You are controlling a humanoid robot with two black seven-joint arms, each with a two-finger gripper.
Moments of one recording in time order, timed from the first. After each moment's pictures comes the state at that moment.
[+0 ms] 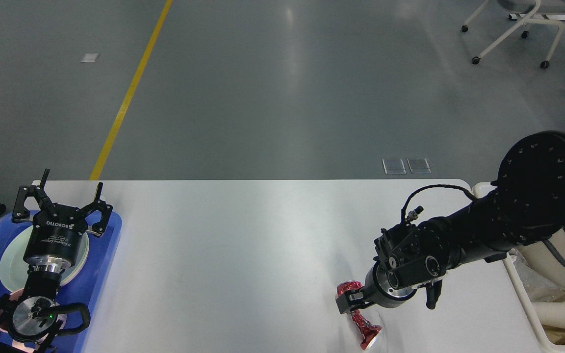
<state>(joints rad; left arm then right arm) -0.19 0.28 -1.31 -0.88 0.04 -0.56 -0.33 1.48 0.04 -1.11 1.32 -0.29 0.12 -0.13</state>
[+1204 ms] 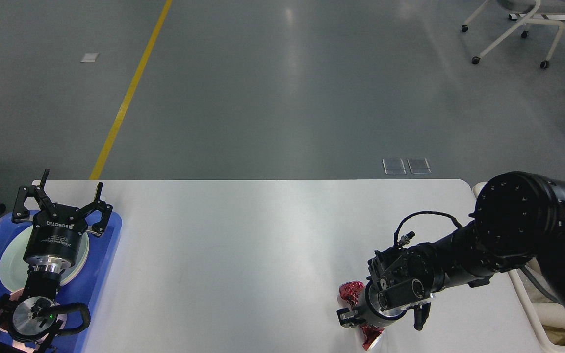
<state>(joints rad) -0.19 0.28 -1.31 -0.88 0.04 -0.56 -0.33 1.36 0.08 -1.10 1.22 -0.27 0.10 -0.14</state>
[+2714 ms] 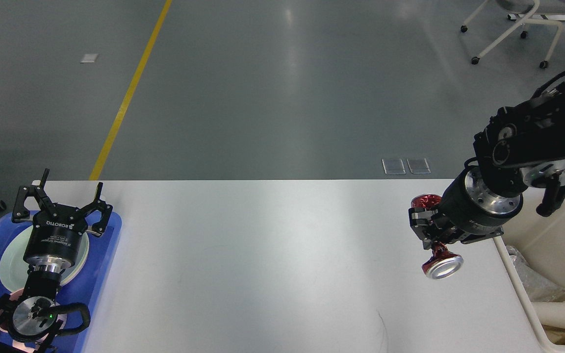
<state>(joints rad) -0.19 0.28 -1.31 -0.88 0.04 -0.56 -0.33 2.25 -0.28 -1.29 1.74 0.03 0.43 -0.13</state>
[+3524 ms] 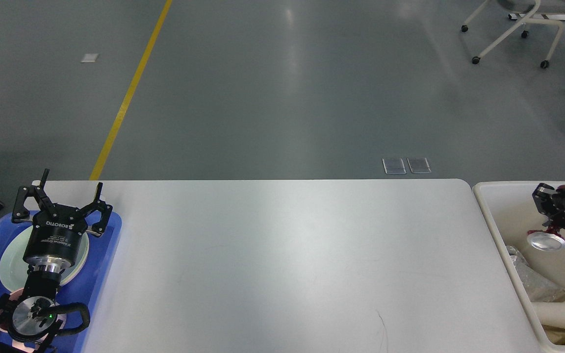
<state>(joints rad) -0.19 0.28 -1.31 -0.88 0.04 -0.56 -0.33 1.73 -0.53 -1.53 1.10 0.29 0.35 -0.13</state>
